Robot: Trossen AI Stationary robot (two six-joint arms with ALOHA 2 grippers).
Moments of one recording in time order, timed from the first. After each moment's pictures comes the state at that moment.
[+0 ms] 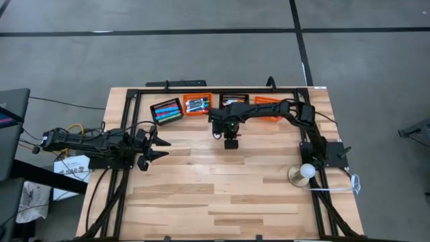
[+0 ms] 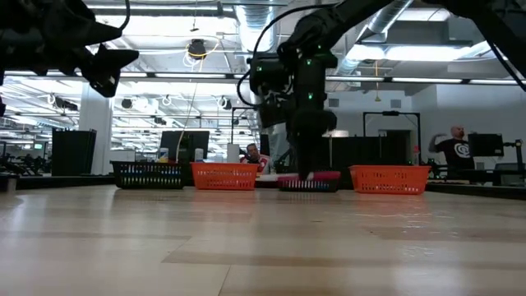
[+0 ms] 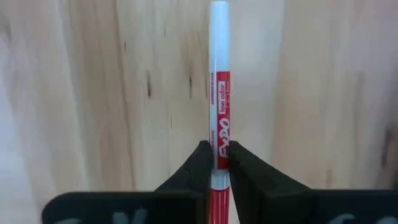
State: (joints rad) left arm -0.11 0.22 0.03 0.23 0.01 -0.20; right arm -0.22 2.10 1.60 -0.97 -0.05 -0.29
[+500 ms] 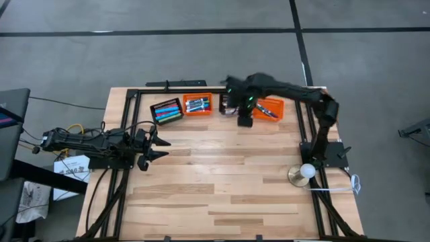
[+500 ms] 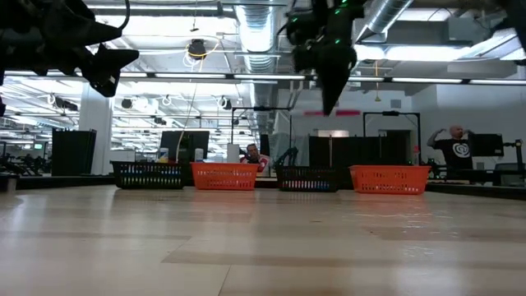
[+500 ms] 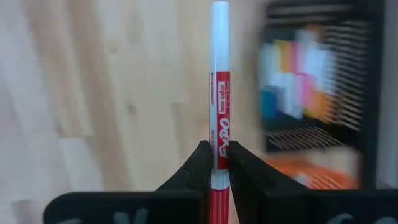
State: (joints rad) left arm -0.11 0.22 0.03 0.23 0.01 -0.19; right arm -0.39 1.85 1.72 -1.27 -0.02 -0.34
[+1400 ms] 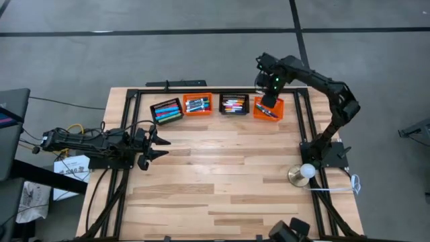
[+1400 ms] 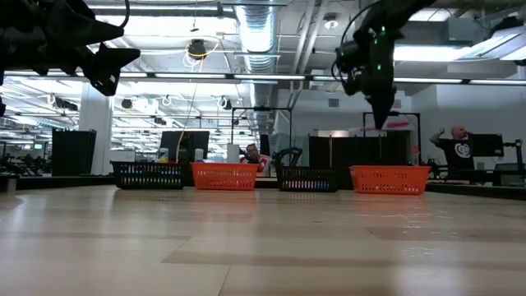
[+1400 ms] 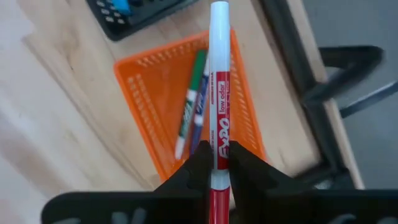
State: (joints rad) left arm -0.11 0.22 0.04 0.24 -0.01 -0.19; right arm -0.80 1.67 1.48 -1.26 0.04 -0.38
